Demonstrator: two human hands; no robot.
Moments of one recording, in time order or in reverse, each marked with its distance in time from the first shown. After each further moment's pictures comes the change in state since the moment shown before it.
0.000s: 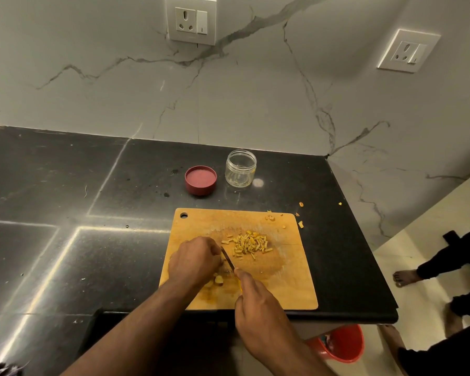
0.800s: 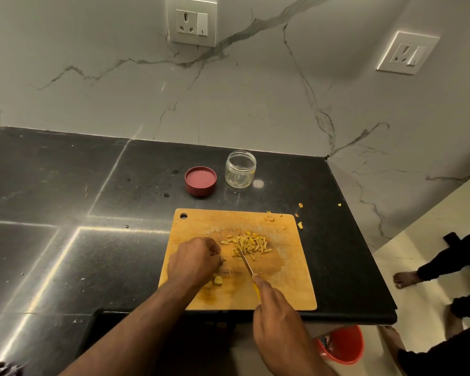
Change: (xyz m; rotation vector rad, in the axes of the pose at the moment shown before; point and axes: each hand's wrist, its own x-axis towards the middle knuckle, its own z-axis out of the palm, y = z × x) left_hand -0.004 0.001 -0.004 -0.026 0.002 0.014; right_hand -0.024 0.017 -0.010 -0.013 0.066 0.051
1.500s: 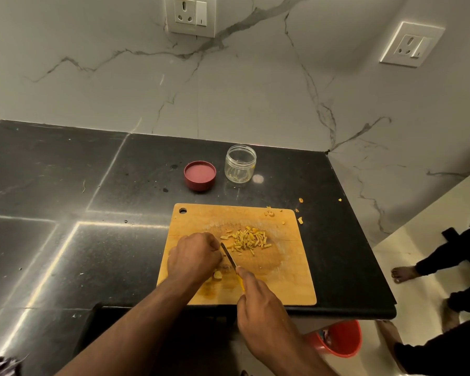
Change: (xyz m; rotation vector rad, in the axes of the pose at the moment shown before) left_hand 0.000 0.001 0.004 0.035 0.049 -0.013; right_hand 0.016 -0.012 0.012 0.031 -0.062 -0.047
